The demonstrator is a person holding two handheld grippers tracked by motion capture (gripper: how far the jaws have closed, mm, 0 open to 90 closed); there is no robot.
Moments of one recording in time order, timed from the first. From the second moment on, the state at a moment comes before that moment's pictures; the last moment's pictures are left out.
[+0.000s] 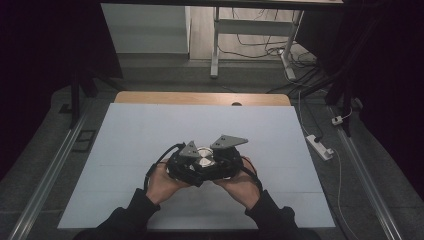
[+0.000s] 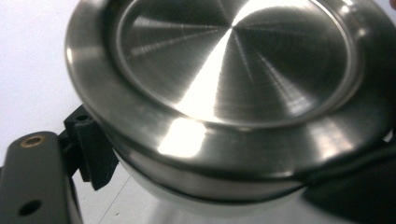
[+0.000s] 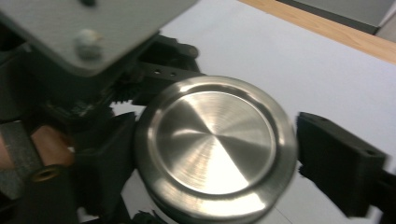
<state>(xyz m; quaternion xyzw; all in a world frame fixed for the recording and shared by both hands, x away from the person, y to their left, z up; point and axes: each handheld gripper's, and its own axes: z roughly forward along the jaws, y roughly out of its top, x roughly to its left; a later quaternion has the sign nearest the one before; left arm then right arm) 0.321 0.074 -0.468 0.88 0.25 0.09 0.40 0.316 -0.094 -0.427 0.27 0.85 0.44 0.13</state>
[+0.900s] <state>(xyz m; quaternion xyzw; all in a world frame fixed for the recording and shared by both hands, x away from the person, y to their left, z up) 0.325 0.089 -0.461 0.86 0.23 0.05 0.44 0.332 -0.119 -0.415 0.22 0.85 0.47 0.06</state>
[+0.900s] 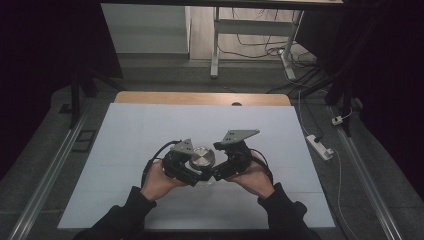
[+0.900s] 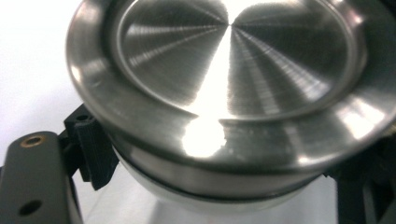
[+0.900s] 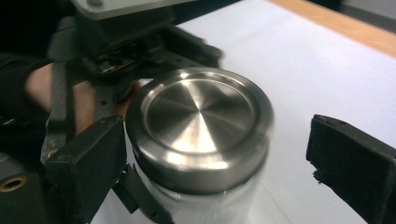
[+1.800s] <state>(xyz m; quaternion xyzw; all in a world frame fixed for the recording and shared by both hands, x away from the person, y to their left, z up) 0.316 0.079 -0.461 0.88 0.16 0.01 0.45 0.326 -0.117 -0.412 0.13 0.87 0.47 0.03</state>
